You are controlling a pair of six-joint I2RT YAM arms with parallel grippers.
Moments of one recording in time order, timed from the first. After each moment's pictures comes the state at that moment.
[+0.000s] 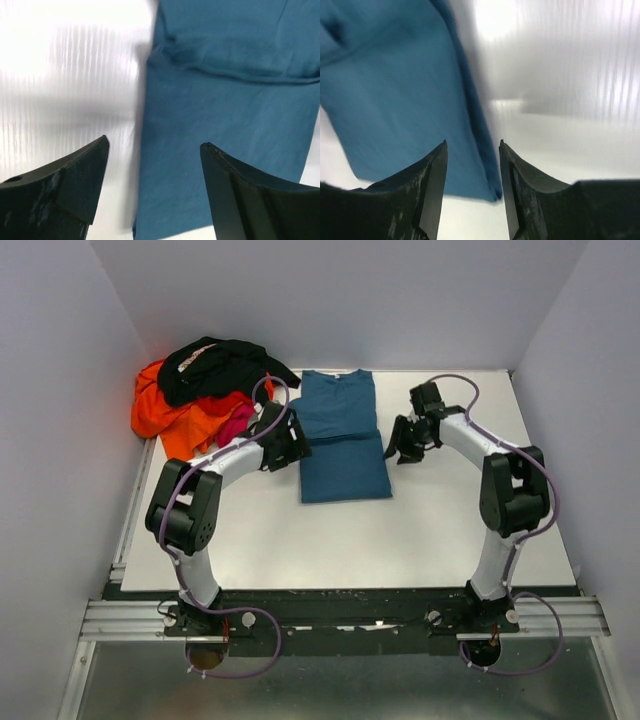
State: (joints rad) left arm -0.39 1.86 1.27 -0.25 -0.01 -0.72; right arm 0.25 2.00 1.56 -0.62 -0.19 0.49
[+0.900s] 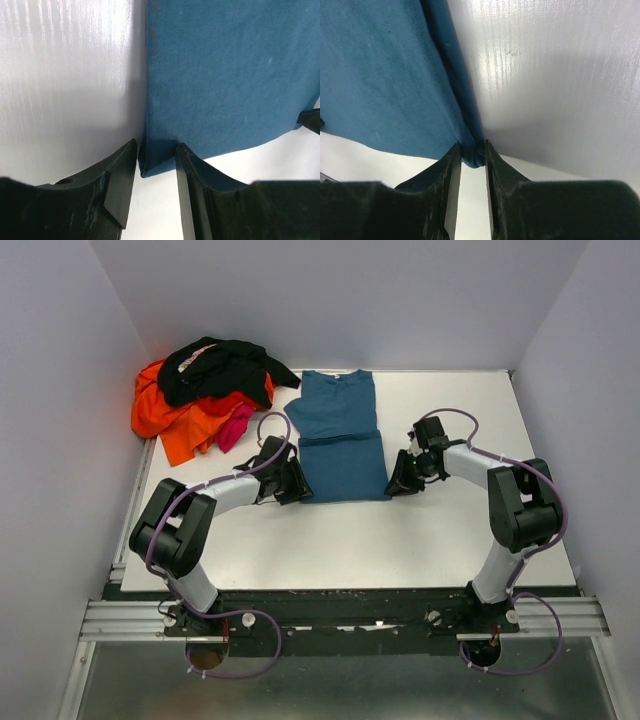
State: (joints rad) left arm -0.47 1.66 0.87 -0.12 0.14 -0.80; right arm 0.25 1.80 1.06 -0.42 -0.33 0.47
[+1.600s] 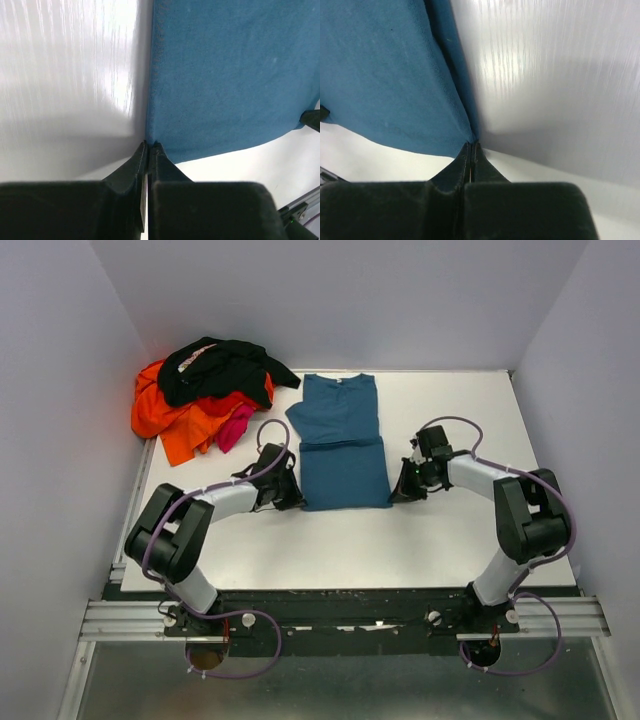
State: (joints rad) left arm -0.47 1.64 0.81 -0.08 0.16 -0.80; right arm 0.25 1.74 0.97 -0.37 -0.34 0.48
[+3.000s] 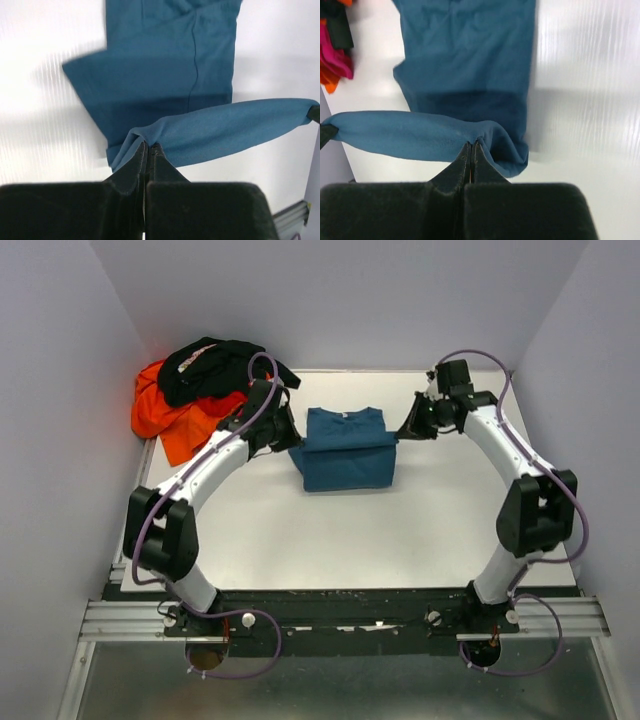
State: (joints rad) left arm -0.39 1.67 1.38 -0.45 0.12 -0.66; right arm 0.18 1.81 1.59 -0.70 -0.33 0.48
